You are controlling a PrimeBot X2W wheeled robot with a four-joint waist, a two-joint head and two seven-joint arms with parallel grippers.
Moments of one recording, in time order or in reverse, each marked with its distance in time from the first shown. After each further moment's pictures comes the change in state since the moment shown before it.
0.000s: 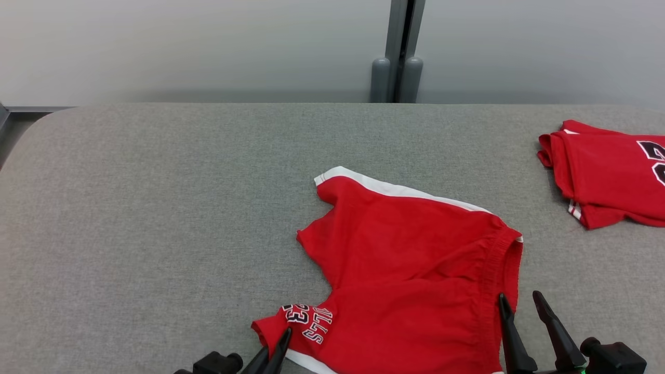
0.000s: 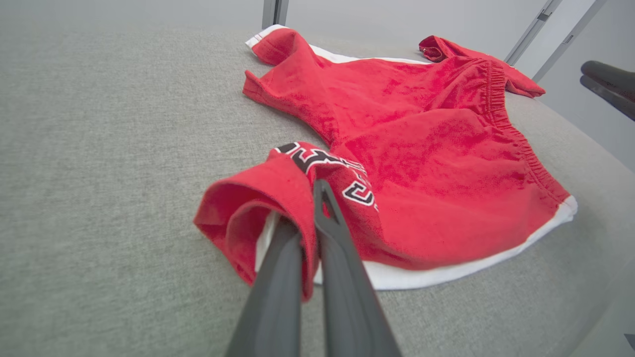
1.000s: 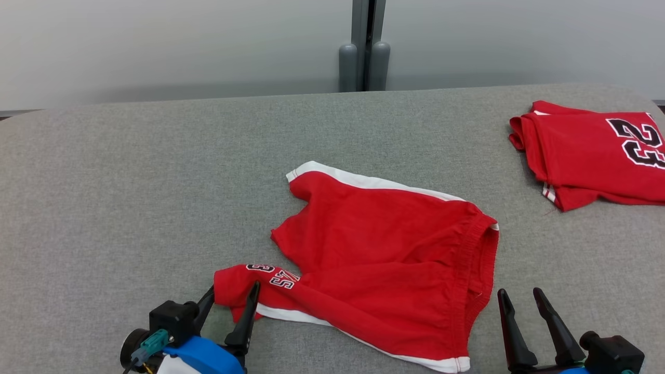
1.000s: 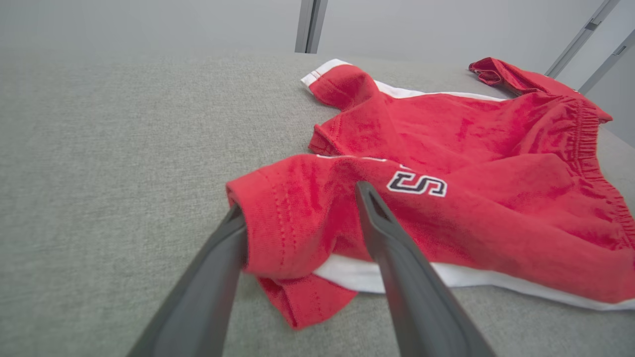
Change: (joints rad) left arm -0.186 0.023 0.087 0.166 -0.070 0.000 0.000; right arm -0.033 -0.006 -0.002 0.047 0.009 0.000 0.000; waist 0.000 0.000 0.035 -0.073
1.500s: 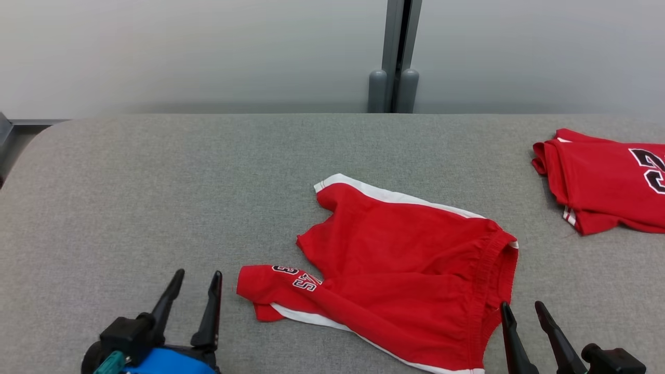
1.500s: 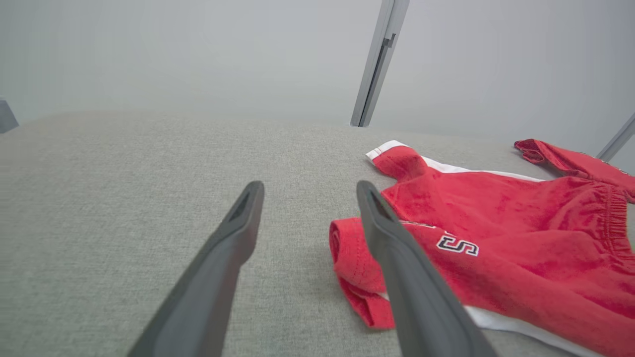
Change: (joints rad) left arm 0.157 -0.039 0.255 -0.196 0.121 0.000 0.000; right arm 0.036 0.011 -0.011 0.002 0.008 0.000 0.000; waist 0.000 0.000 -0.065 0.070
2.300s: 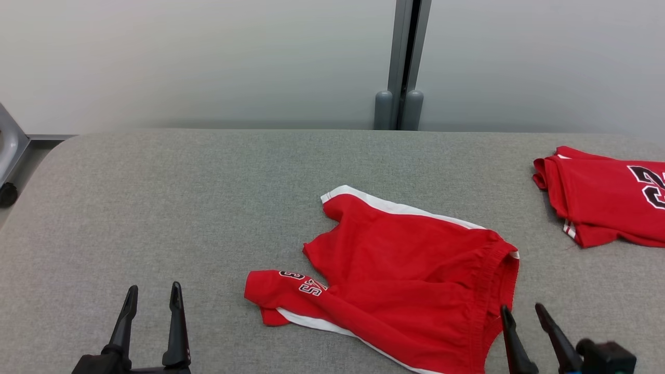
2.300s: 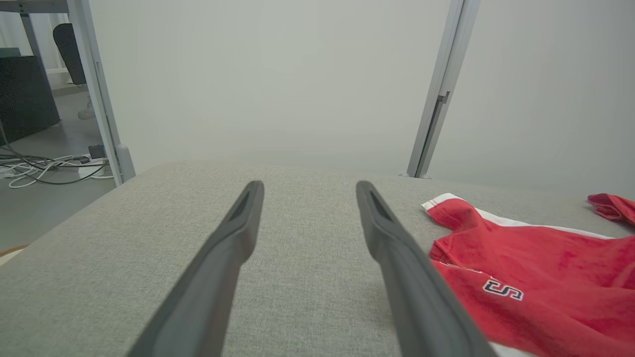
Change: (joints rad) left arm 0.171 -0.170 0.298 -0.212 0.261 0.000 0.000; right arm -0.029 -0.021 -0.003 0.090 -0.031 0.000 0.000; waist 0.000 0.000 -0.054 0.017
